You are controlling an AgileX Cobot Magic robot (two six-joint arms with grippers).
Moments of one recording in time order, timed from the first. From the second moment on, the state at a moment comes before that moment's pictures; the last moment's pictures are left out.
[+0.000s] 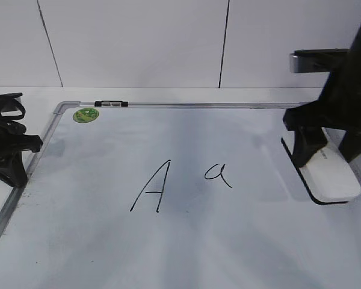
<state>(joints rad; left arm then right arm) -0.06 1.92 -1.20 -0.20 0.88 0.05 0.30 1.66 -1.32 0.00 1.22 0.14</state>
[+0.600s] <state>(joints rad) -0.06 1.92 -1.20 -0.20 0.88 0.05 0.44 1.97 -1.56 -0.02 1.22 0.13</state>
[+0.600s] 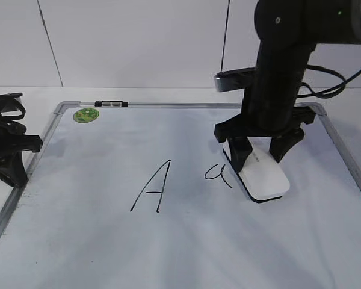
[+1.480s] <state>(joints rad) -0.06 1.92 -1.20 -0.20 0.88 0.05 0.44 2.12 -1.69 -0.02 1.22 0.13</state>
